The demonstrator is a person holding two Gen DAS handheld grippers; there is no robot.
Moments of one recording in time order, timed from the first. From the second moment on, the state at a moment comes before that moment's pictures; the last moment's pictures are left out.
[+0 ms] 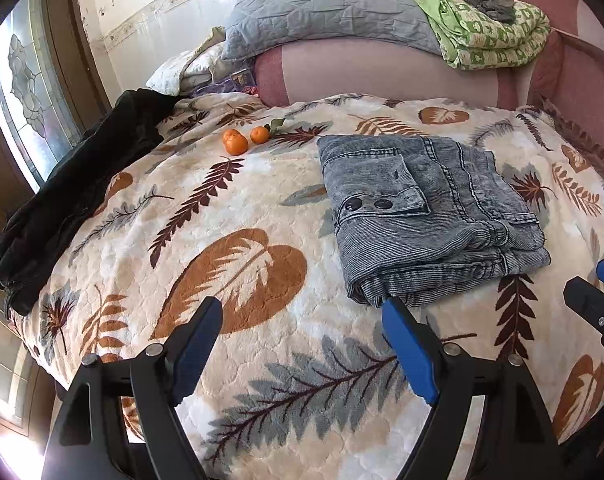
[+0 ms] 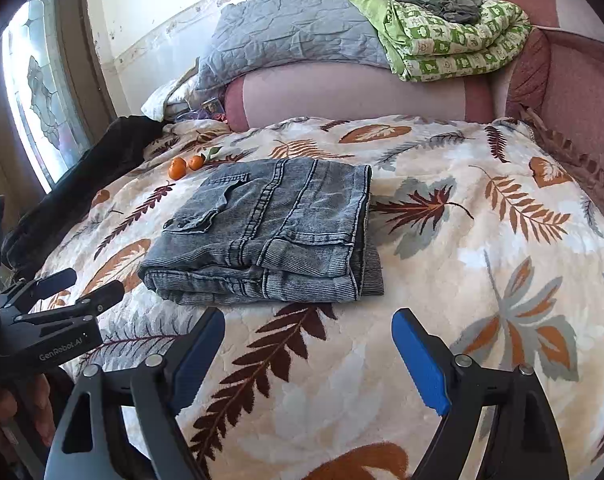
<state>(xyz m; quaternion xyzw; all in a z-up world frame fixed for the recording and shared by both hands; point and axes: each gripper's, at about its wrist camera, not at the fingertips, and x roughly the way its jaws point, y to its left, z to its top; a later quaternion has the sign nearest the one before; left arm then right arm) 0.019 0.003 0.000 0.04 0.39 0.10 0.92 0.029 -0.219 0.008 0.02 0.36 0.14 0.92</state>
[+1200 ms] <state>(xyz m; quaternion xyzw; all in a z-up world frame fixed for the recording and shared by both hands) 0.010 -0.027 0.022 -0.01 0.40 0.03 0.92 0.018 -0.240 0.013 0.04 0.35 0.12 0.93</state>
